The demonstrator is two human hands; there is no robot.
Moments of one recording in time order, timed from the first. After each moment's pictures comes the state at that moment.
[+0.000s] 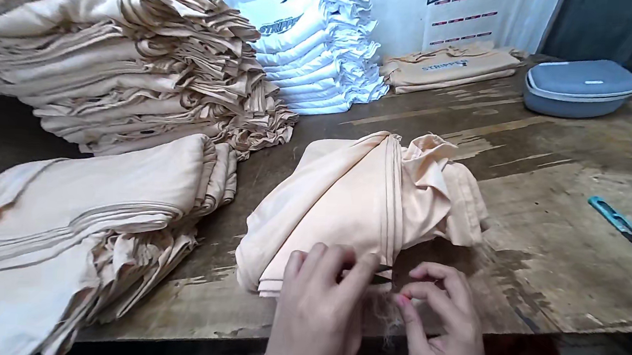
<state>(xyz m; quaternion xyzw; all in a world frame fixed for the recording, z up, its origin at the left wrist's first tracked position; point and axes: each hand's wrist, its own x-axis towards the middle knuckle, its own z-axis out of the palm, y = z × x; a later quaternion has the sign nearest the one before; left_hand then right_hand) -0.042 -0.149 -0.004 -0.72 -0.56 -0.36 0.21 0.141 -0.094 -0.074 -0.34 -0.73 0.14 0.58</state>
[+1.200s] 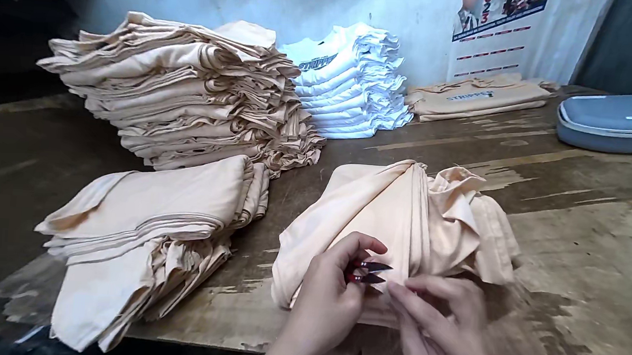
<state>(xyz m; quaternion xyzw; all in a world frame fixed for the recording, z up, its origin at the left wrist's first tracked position) -0.072 -0.124 0.016 -0.64 -0.54 -0.51 -0.19 0.094 -0.079 -0.043 -0.24 -0.71 0.04 0.66</state>
